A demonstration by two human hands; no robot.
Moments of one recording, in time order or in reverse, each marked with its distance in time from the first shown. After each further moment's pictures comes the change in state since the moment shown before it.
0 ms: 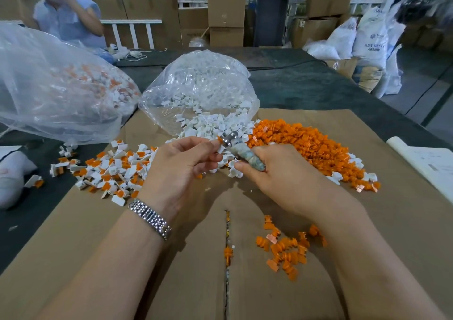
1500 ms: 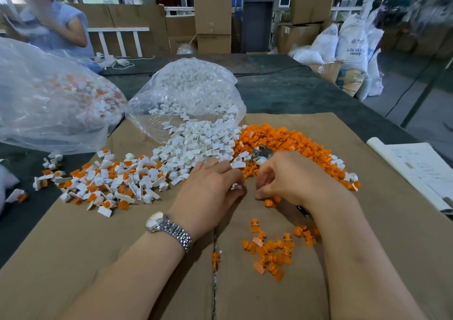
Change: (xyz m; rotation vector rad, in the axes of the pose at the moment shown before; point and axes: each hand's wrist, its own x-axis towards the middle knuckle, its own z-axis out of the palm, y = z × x) left_hand -0.002 -0.038 0.025 1.440 -0.375 0.735; right_hand 0.000 0.032 -0.021 -0.237 -0.180 0.233
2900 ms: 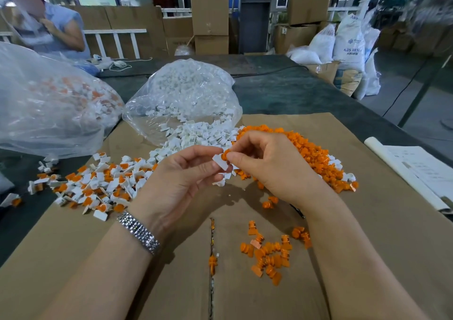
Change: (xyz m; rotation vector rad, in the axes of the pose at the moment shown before) left_hand -0.002 -0.008 -0.037 -1.703 0.121 -0.527; right_hand -0.006 -0.022 -0.001 0.726 0.267 -0.259
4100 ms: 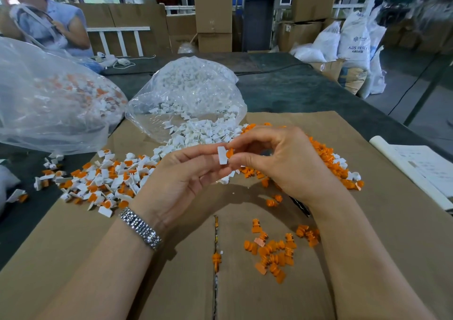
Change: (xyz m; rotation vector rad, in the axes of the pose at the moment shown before) left_hand -0.001 0.003 -0.003 -0.022 -0.061 0.008; right_hand -0.001 0.002 -0.007 0.013 0.007 -0.201
